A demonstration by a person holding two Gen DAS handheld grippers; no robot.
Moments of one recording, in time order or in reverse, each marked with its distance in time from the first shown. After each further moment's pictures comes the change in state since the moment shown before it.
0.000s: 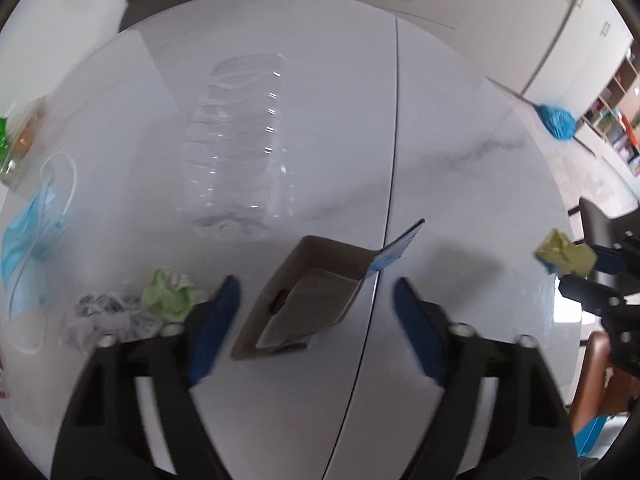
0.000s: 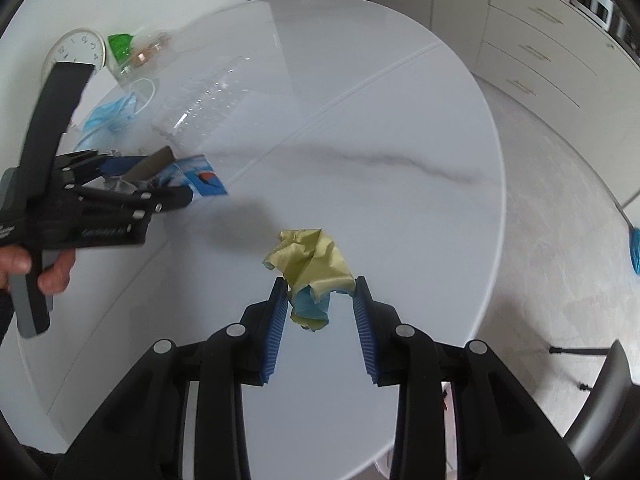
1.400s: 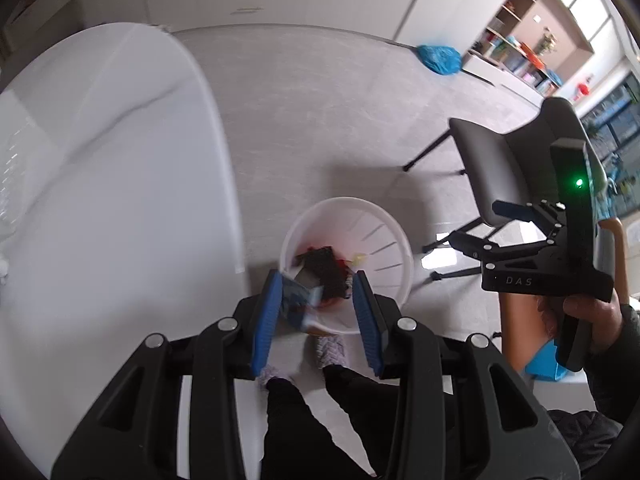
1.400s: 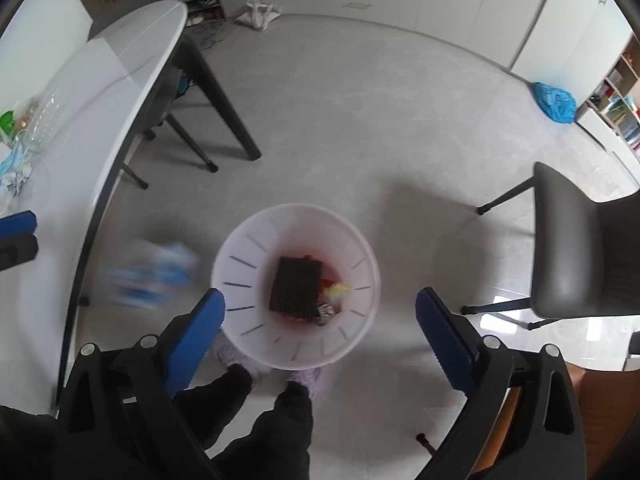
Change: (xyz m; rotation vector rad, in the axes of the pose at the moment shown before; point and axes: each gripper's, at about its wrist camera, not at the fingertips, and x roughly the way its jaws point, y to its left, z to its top) left arm -0.076 -0.281 -0.072 0.254 0.073 -0.306; right arm -0.100 -0.204 -0.224 0.424 0.061 -0.257
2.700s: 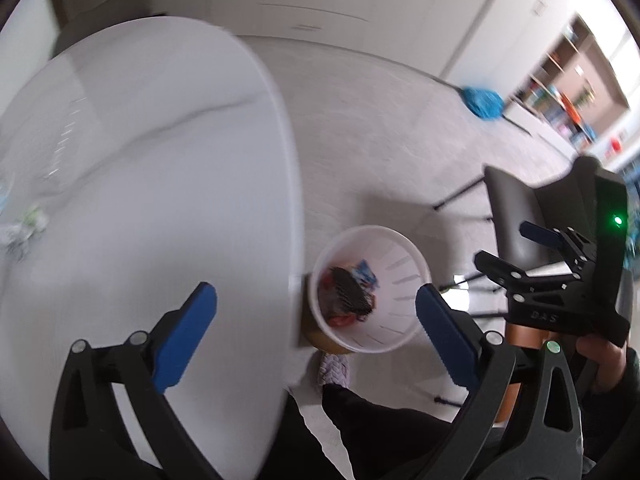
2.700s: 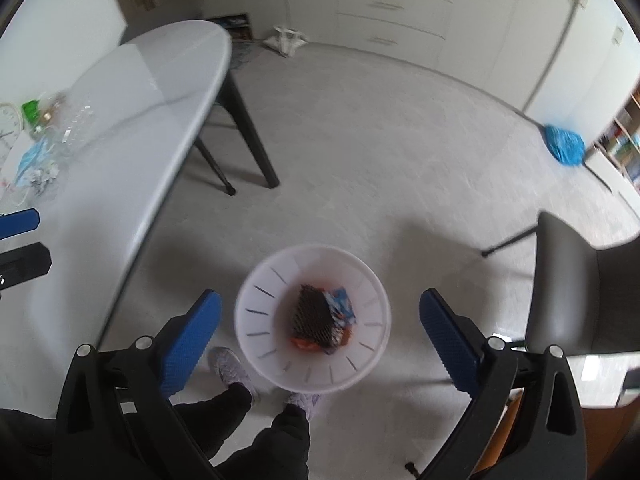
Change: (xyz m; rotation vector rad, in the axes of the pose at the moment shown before) left arm -0.046 0.038 -0.018 -0.209 -0.108 0.116; right arm -0.036 0.044 0.025 -0.117 -0.109 0.040
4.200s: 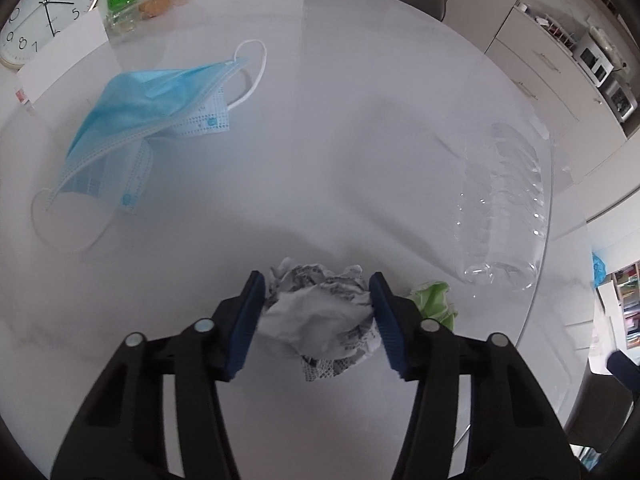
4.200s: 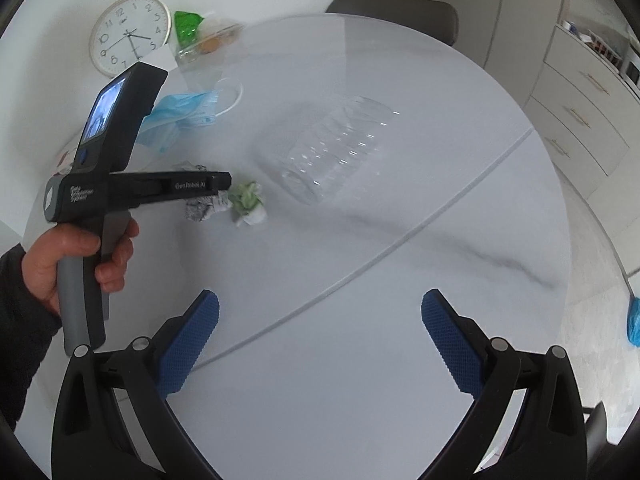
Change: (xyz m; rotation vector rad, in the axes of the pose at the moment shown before) left arm 0.024 0.394 0.017 -0.560 -0.101 0.245; right arm 0.048 0.370 0.125 -0.488 -0.023 0.291
